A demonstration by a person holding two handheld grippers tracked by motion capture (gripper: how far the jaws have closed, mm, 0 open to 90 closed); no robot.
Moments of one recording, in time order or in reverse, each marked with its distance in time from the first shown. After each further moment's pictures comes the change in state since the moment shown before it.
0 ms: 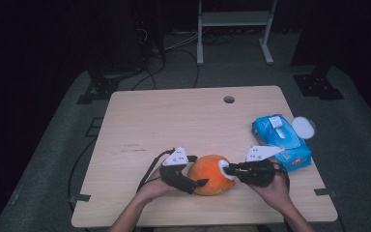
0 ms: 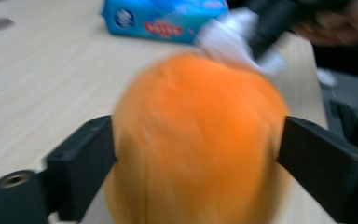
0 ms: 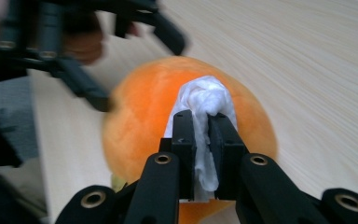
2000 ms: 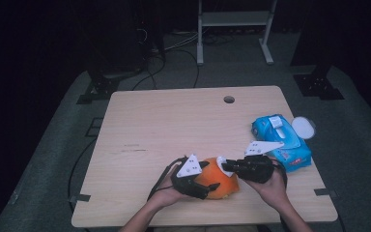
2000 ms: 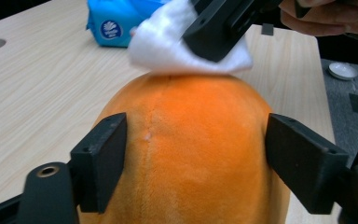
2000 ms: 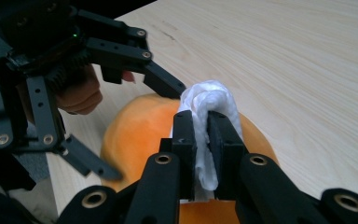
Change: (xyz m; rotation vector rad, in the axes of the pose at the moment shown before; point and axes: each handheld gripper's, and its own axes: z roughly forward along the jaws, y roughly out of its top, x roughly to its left) left arm -0.034 0.004 0.021 0.005 0.040 0.092; right arm -0.002 0.011 0.001 -0.013 -0.007 0.080
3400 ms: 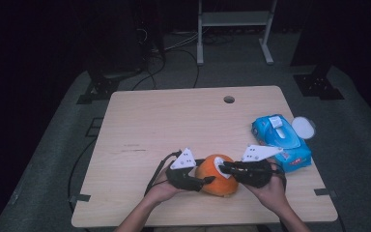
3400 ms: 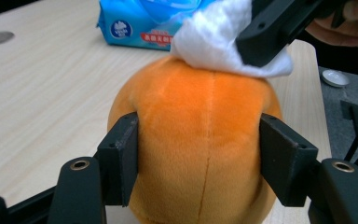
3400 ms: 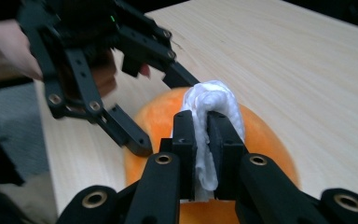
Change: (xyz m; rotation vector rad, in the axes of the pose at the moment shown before) left arm 0.017 0.006 -0.016 -0.003 -0.013 -0.065; right arm 0.021 0.006 -0.004 -0.028 -0.031 -0.108
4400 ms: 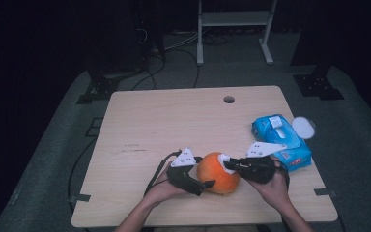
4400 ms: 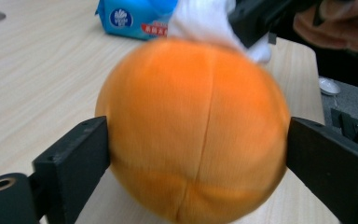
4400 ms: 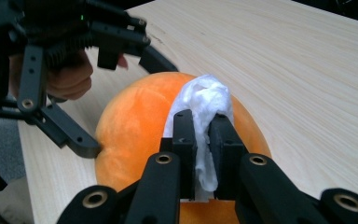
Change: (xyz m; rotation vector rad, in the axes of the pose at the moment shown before) left arm 0.005 -0.010 0.010 0.006 -0.025 -0.070; right arm -0.019 -0.010 0.000 0.007 -0.035 0.050
